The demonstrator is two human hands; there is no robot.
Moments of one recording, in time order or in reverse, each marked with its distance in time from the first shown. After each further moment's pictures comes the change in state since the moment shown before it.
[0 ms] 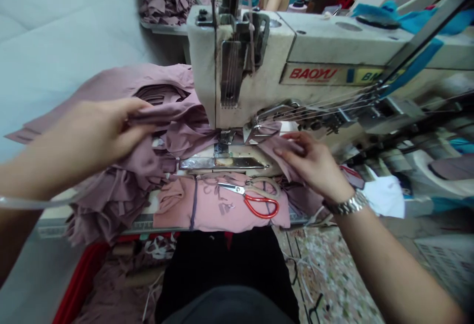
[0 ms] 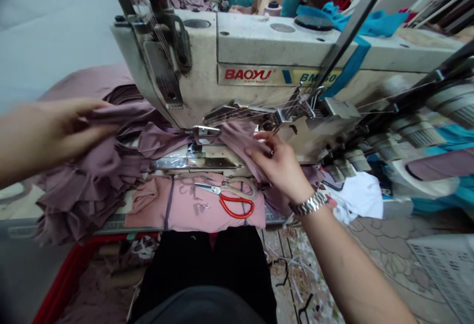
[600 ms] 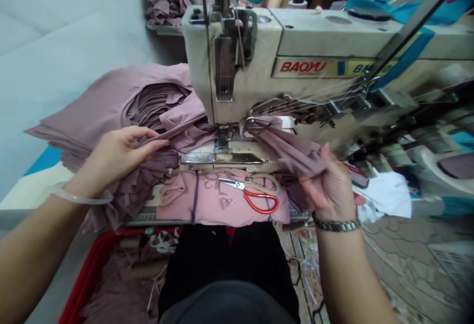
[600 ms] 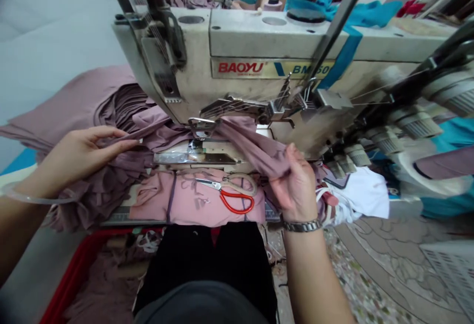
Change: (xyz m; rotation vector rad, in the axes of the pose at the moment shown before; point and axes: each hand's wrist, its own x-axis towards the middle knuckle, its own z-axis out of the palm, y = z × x) left_hand -0.036 0.001 0.034 -0.308 -0.106 -0.376; right_hand -0.042 0.000 0.006 1.113 0.362 0.526
